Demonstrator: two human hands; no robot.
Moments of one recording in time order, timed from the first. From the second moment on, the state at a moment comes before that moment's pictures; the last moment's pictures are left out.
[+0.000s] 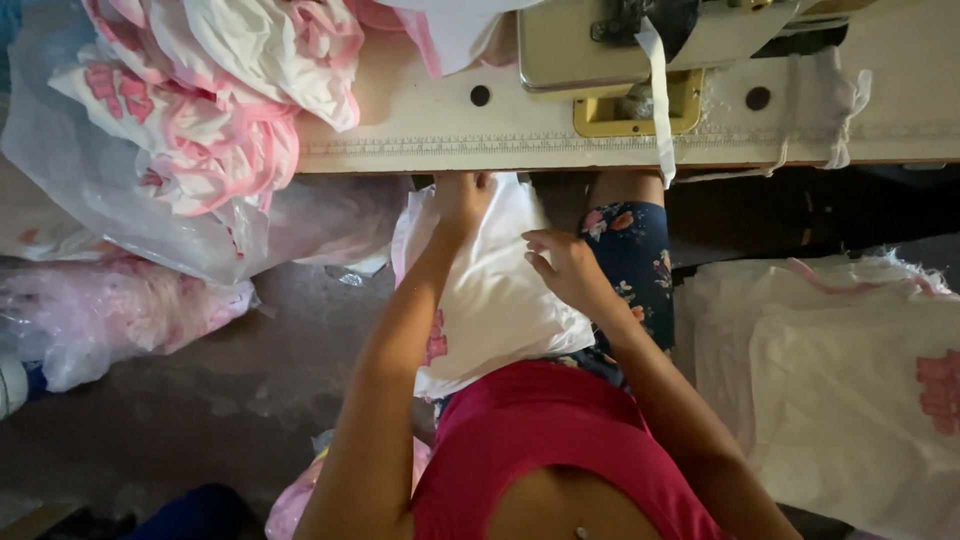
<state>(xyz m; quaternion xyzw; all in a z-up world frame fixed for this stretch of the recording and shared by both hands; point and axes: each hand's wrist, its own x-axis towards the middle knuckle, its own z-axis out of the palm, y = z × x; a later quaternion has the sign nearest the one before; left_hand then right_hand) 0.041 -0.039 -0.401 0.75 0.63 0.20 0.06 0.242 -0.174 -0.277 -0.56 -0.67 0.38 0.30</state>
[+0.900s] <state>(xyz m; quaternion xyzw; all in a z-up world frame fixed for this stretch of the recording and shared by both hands) 0.175 0.026 -0.184 0.82 0.35 0.45 0.07 0.376 -0.043 -0.193 -0.59 -0.46 0.43 0.51</state>
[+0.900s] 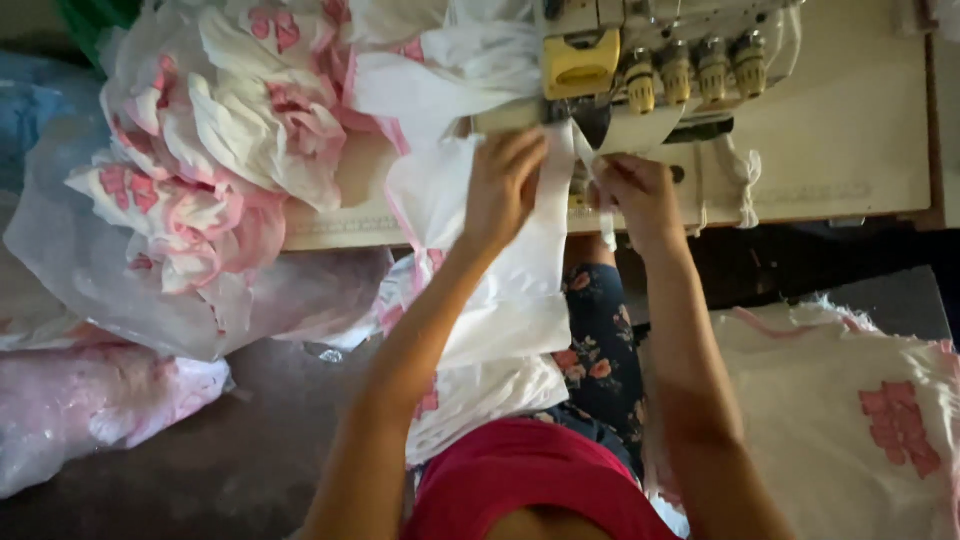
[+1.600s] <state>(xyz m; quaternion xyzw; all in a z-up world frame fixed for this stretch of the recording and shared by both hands) 0.083 0.001 -0.134 0.83 0.37 0.41 0.10 0.273 -0.279 -0.200 -0.71 -0.36 0.47 0.37</state>
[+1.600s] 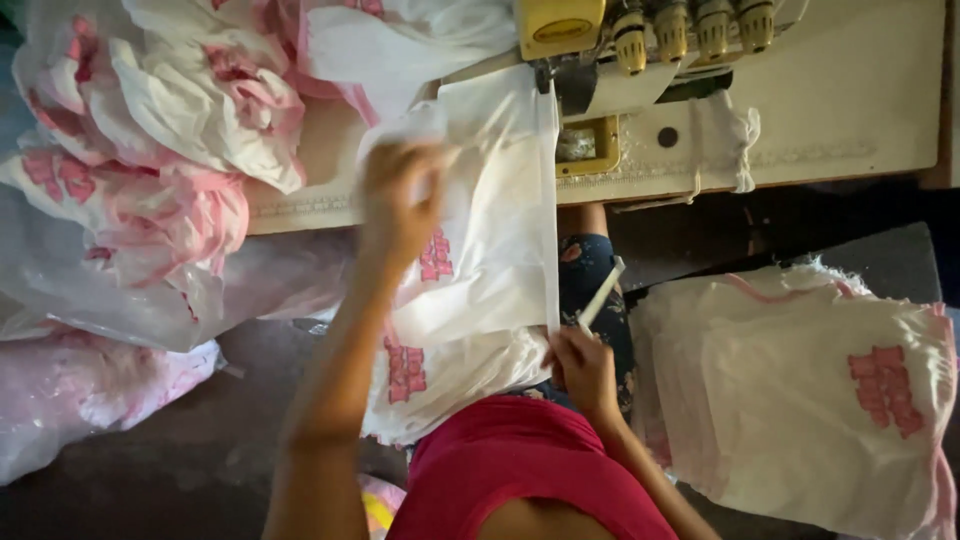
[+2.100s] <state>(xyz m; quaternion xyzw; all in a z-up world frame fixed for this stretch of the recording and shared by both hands) -0.068 -0.127 -0.276 0.50 0.69 0.33 0.41 0.299 -0.283 -0.244 -0.57 -0.26 0.64 0.44</state>
